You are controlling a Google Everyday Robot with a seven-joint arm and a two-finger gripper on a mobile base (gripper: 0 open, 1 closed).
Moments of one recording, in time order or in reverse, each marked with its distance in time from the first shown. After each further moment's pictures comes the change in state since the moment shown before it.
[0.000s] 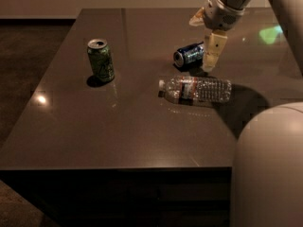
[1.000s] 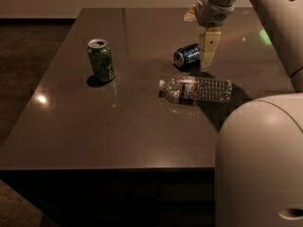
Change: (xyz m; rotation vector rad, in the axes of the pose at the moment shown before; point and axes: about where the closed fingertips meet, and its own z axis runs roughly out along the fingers) arm 0.001 -0.028 0.009 0.043 0.118 -0.103
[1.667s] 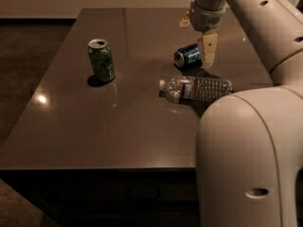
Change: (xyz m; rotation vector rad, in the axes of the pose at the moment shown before) arm 0.014 -0.010 0.026 -0.050 0.123 -0.113
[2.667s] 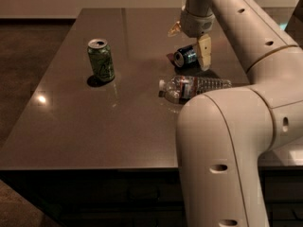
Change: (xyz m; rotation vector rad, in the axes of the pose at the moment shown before) arm -0.013 -0.008 0.033 -0.084 -0.041 -0.248
